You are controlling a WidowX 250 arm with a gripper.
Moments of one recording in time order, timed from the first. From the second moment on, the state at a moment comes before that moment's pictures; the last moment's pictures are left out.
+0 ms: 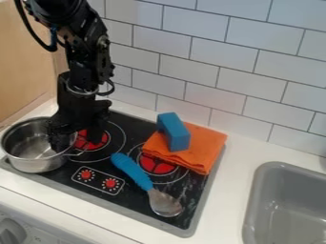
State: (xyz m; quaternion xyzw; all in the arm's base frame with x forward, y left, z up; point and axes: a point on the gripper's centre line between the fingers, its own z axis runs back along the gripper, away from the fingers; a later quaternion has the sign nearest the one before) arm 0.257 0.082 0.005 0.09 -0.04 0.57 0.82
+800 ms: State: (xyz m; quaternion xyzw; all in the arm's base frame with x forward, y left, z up) arm 0.254 0.087 0.011 0.10 -0.04 0.55 0.83
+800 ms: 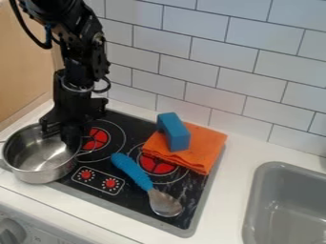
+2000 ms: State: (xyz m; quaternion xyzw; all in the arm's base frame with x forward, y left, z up) arm 0.265 0.109 0.079 0.07 -0.09 0.50 0.86
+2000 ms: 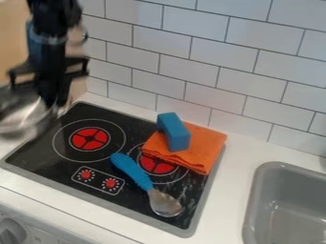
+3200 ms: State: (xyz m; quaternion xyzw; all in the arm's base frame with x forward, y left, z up) arm 0.350 0.071 0.044 0.05 -0.07 0.44 0.90
